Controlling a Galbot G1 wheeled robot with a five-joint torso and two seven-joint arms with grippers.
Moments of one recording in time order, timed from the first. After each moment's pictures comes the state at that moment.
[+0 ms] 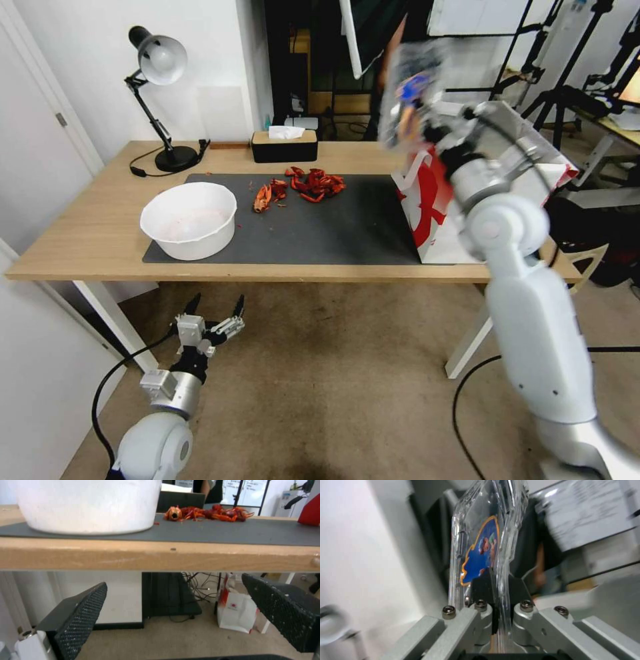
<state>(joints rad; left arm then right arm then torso) 1.55 -1.25 -0.50 -1.86 -0.40 -0.21 0.03 -0.61 1.20 0.46 1.89 0.84 -0.34 0.24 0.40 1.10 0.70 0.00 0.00</state>
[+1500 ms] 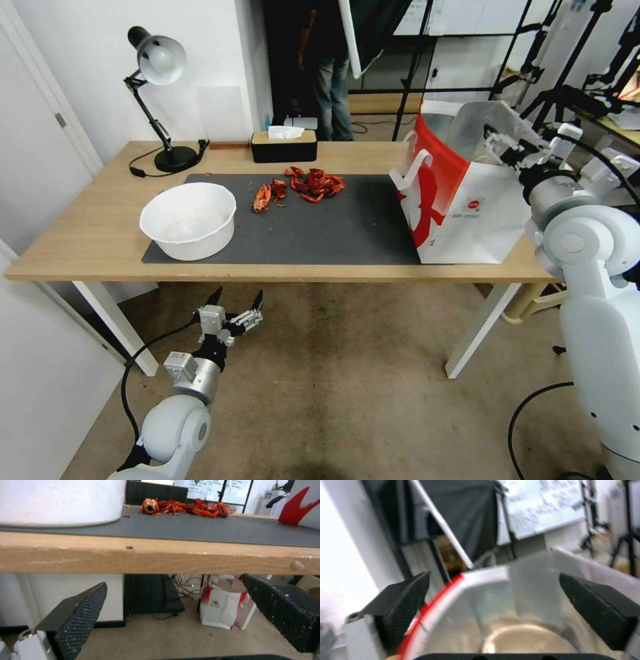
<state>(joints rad) 1.45 -1.24 -0.41 -1.82 -0.43 -0.15 0.03 -0.78 1.07 0.60 2.00 0.89 -0.45 0.28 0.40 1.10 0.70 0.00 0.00</state>
